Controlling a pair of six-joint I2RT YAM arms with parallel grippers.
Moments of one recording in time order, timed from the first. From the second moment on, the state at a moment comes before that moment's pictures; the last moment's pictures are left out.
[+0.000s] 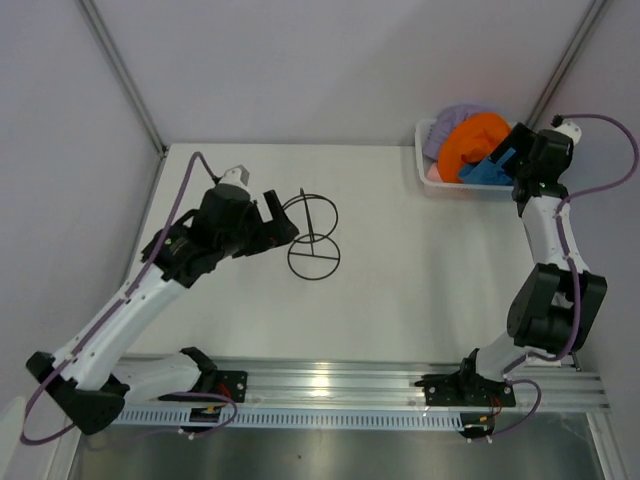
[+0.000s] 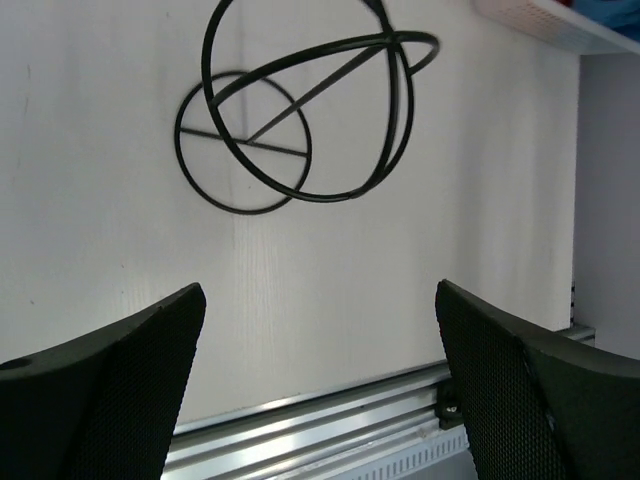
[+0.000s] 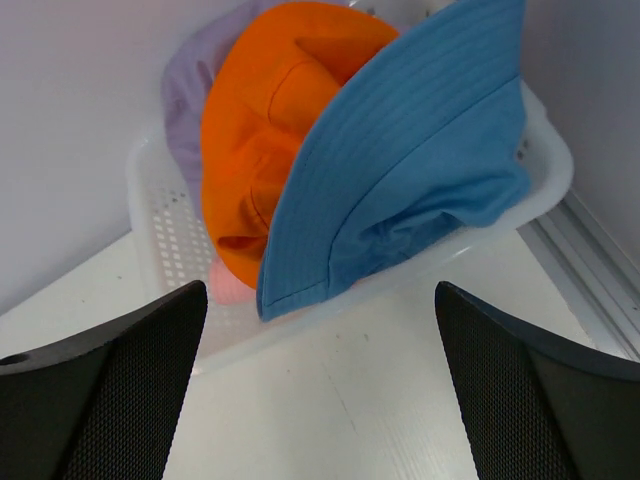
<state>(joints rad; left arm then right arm) -0.64 1.11 1.26 -0.84 -0.16 -0.81 -0.25 1.55 1.33 -0.11 0.05 0.39</state>
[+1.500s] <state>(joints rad) -0.63 0.93 1.40 -0.53 0.29 -0.13 0.14 1.59 2.20 -0.78 -0.09 0.07</state>
